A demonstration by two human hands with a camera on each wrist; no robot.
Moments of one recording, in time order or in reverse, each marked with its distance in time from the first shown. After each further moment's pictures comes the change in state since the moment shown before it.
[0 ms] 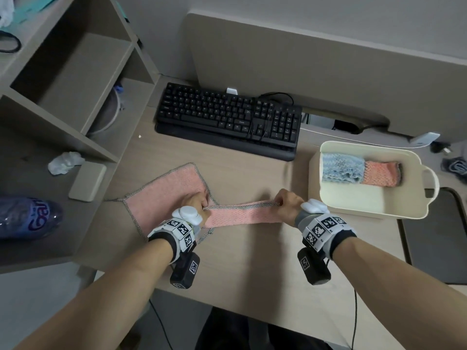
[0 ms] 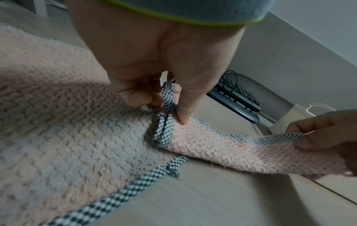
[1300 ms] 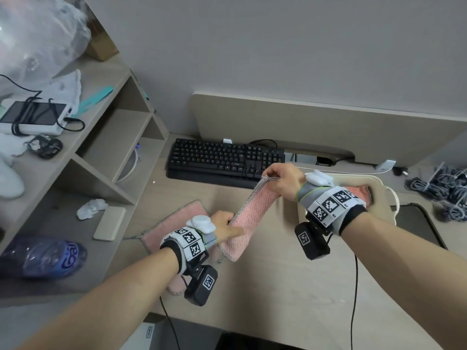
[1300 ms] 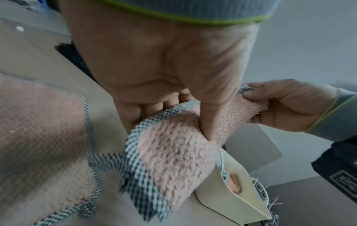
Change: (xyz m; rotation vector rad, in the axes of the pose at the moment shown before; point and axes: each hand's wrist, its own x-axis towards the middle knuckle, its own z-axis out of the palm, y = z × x) left_hand -0.055 0.070 -0.053 -0.282 -0.236 0.272; right_hand -0.086 -0.075 -0.130 0.253 0.281 -0.467
